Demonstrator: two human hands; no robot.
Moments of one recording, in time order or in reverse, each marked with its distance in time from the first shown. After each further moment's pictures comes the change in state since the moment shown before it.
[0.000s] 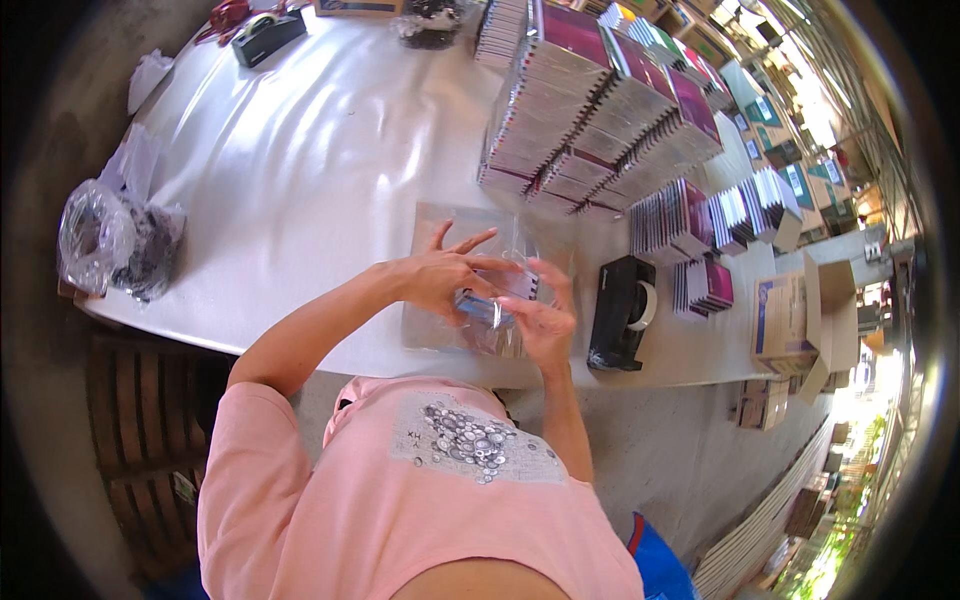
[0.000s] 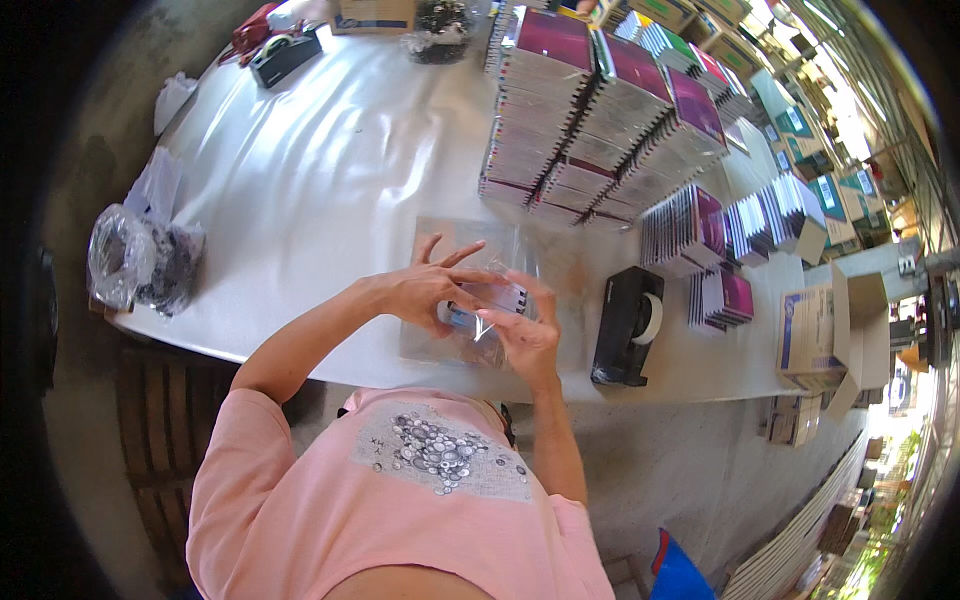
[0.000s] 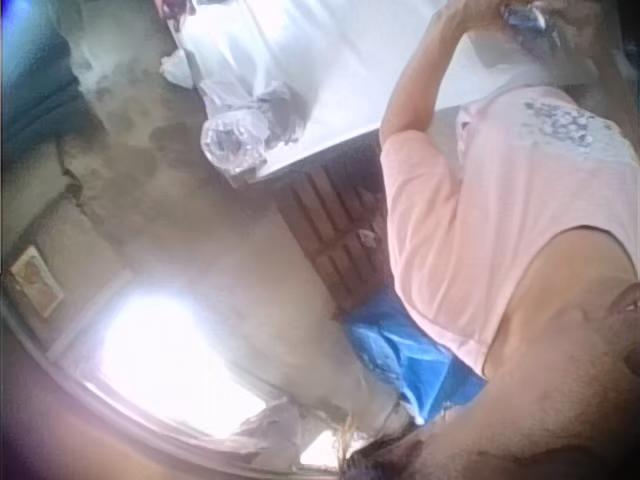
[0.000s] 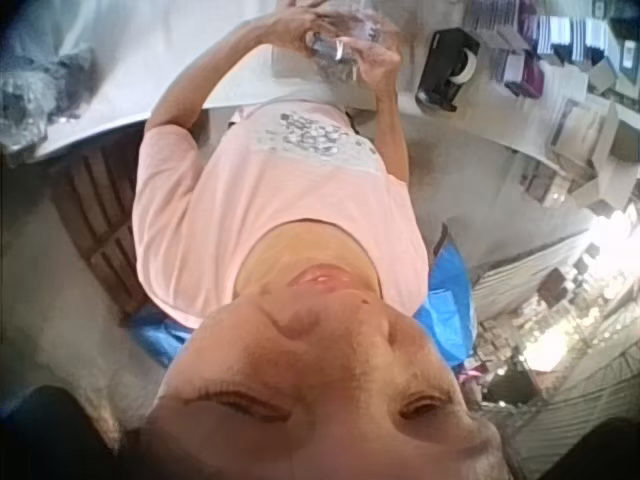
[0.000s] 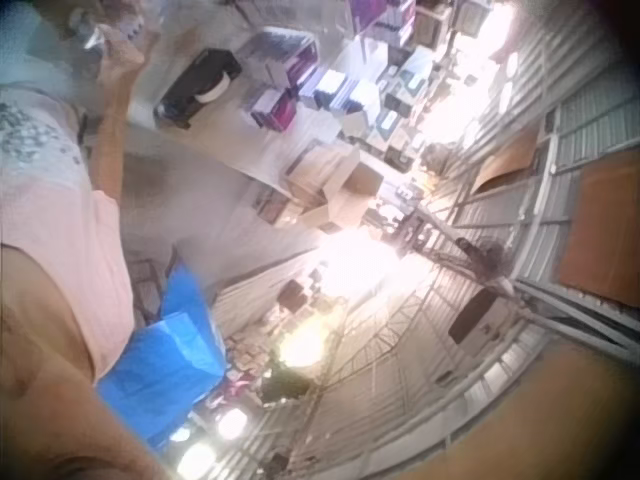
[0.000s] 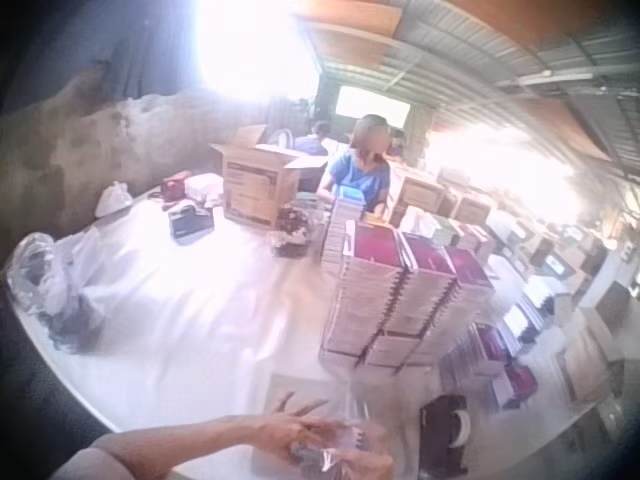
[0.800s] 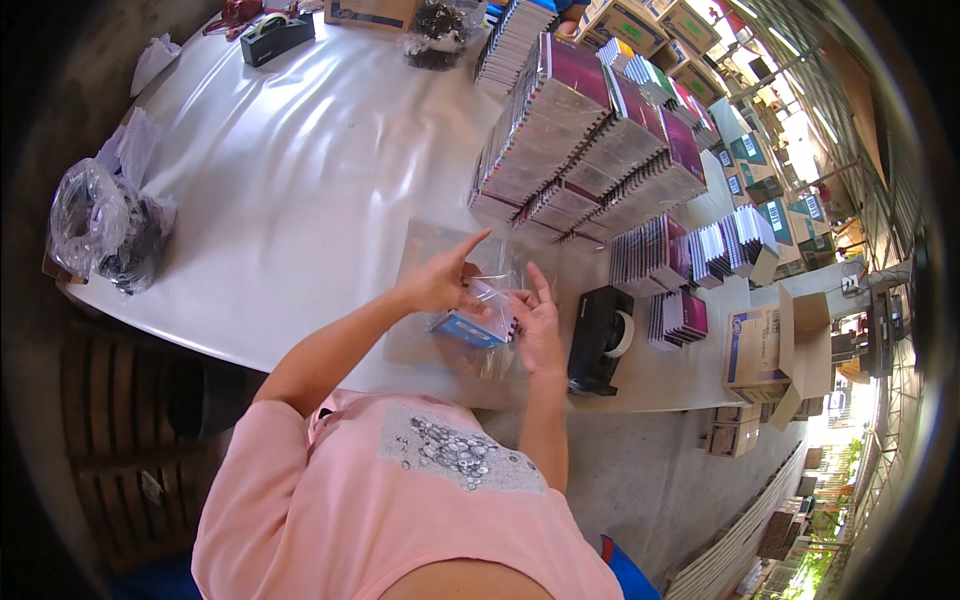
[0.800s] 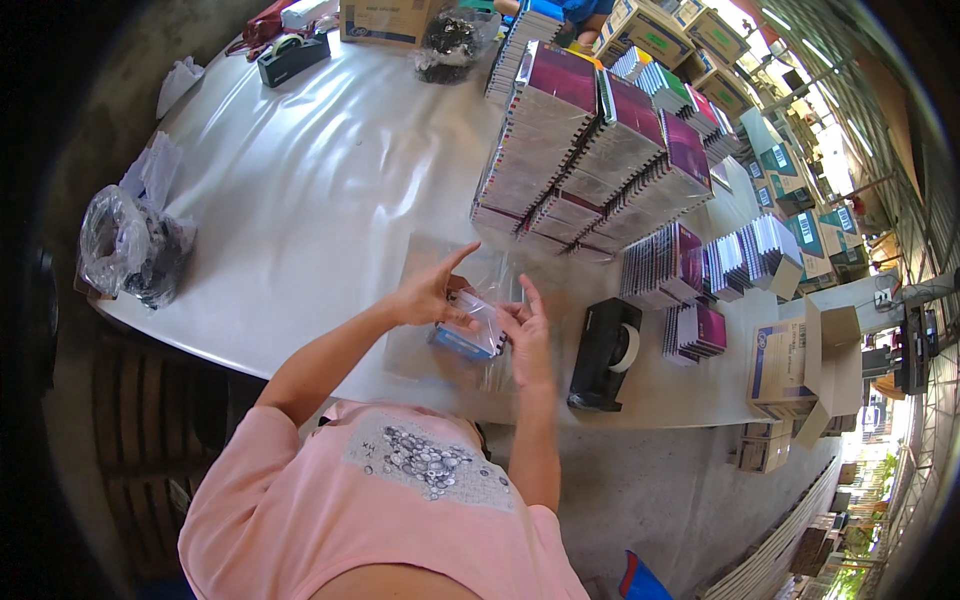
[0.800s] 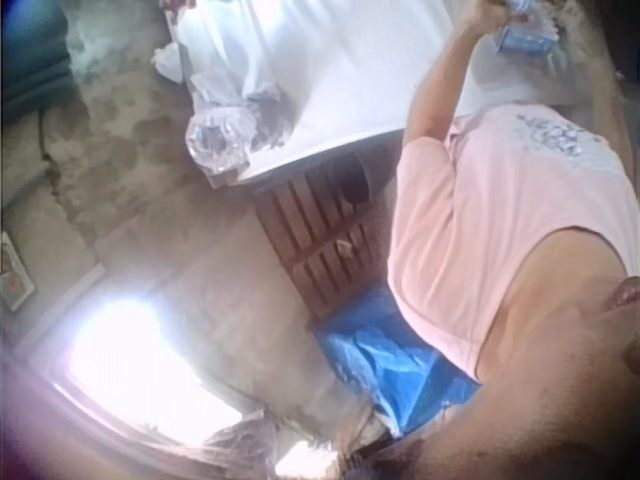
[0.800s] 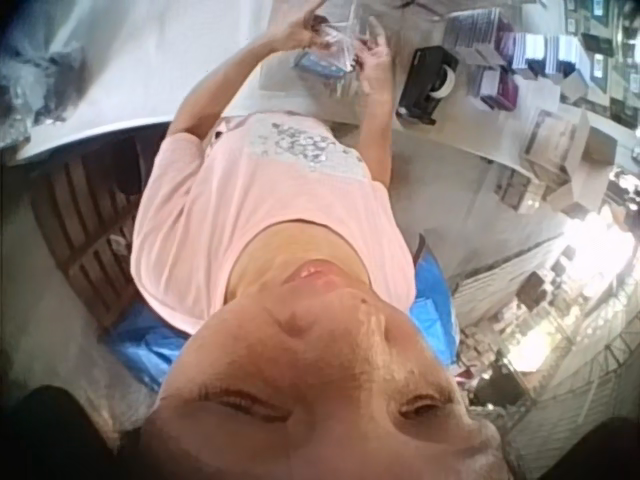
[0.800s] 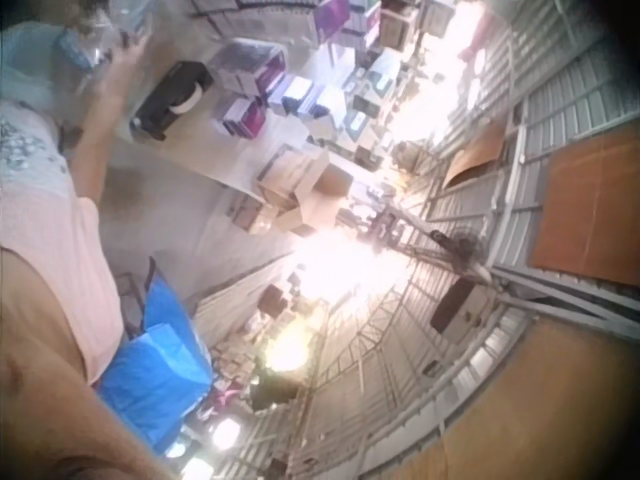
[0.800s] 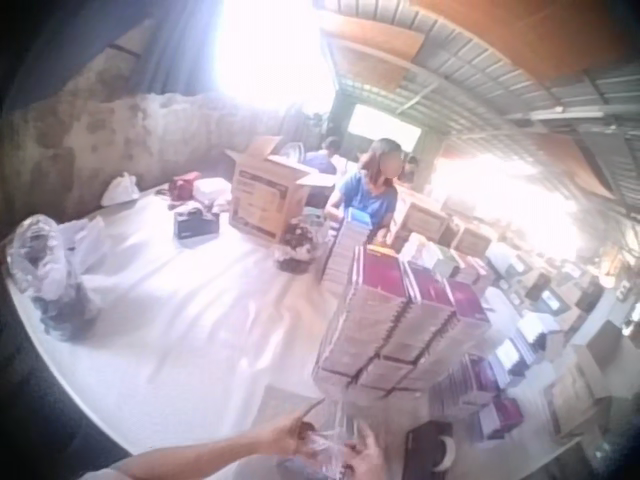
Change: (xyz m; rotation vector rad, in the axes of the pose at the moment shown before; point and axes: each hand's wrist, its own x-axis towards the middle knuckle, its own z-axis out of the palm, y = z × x) left_hand 0.025 -0.016 0.025 -1.035 0.364 -0.119; right_hand 0.020 0.011 -0.006 0.801 0.092 0.953
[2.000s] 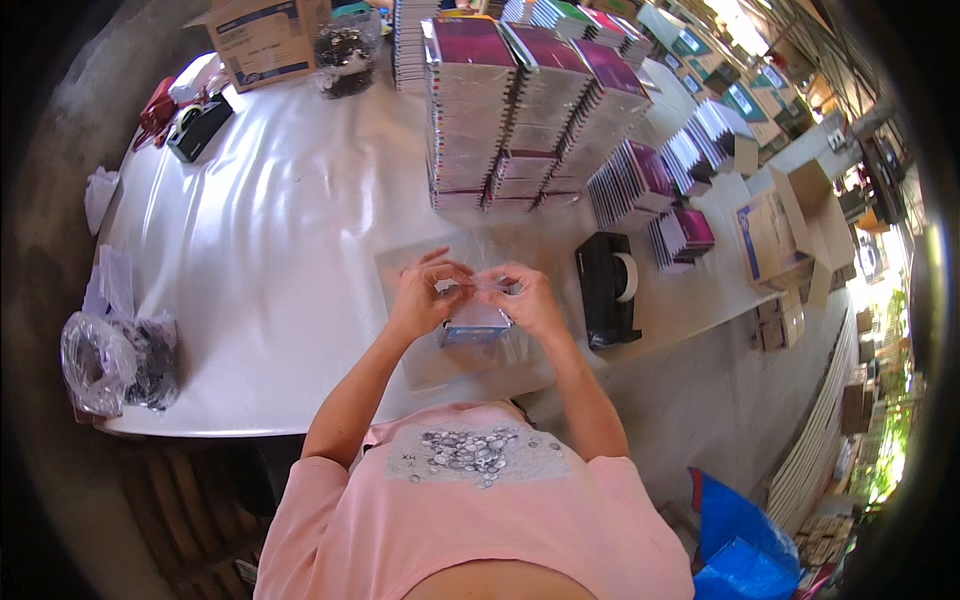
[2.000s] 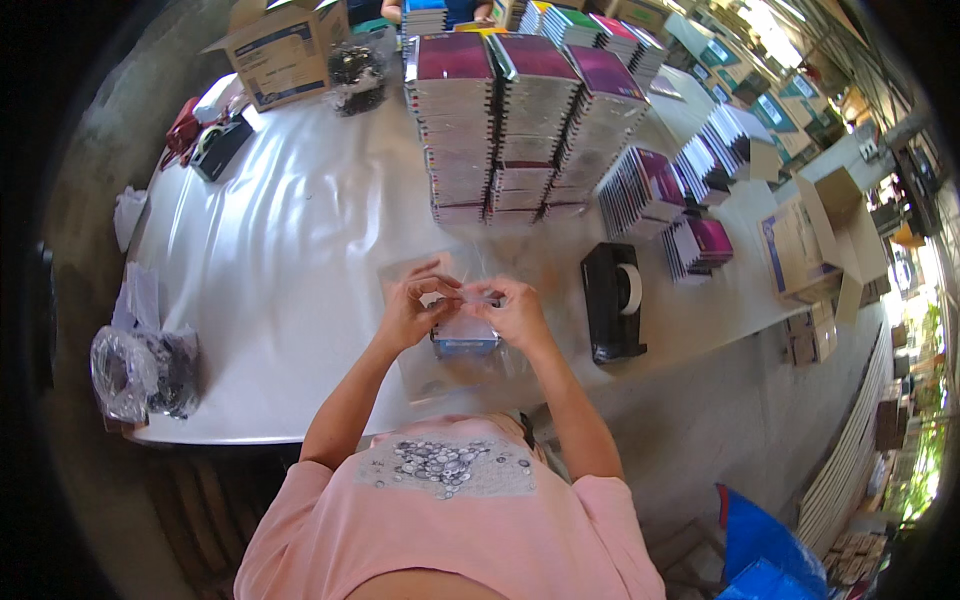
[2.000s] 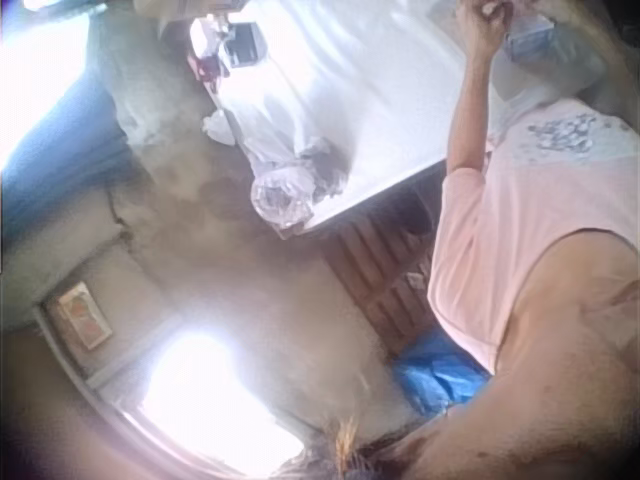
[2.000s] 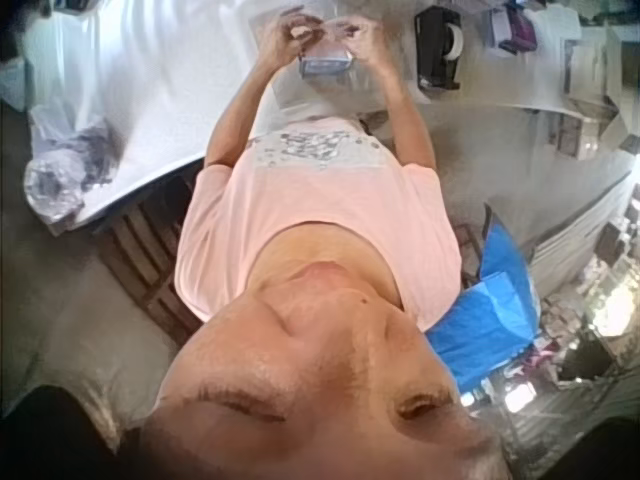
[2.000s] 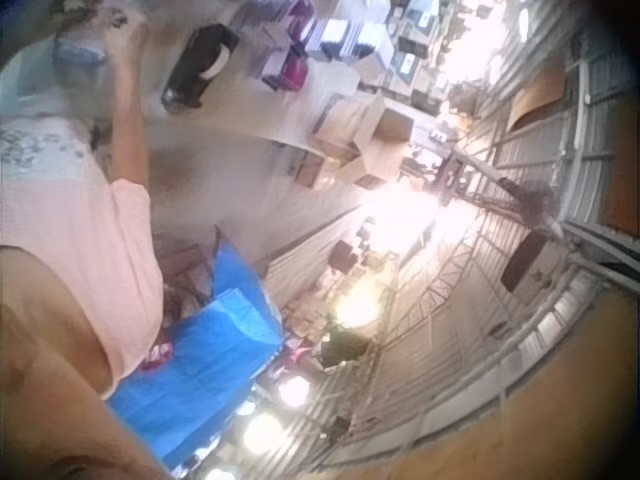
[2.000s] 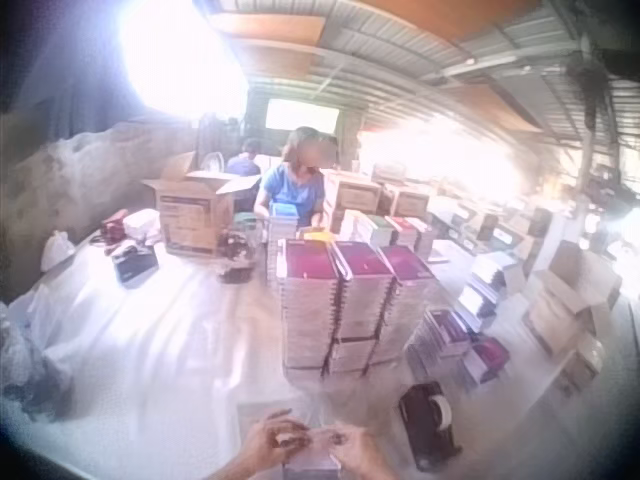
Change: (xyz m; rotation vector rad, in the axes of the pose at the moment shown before) left_hand -0.002 -0.001 0.005 0.203 0.197 0.069; right_hand 0.013 0.001 0.005 -0.638 0.048 -0.140
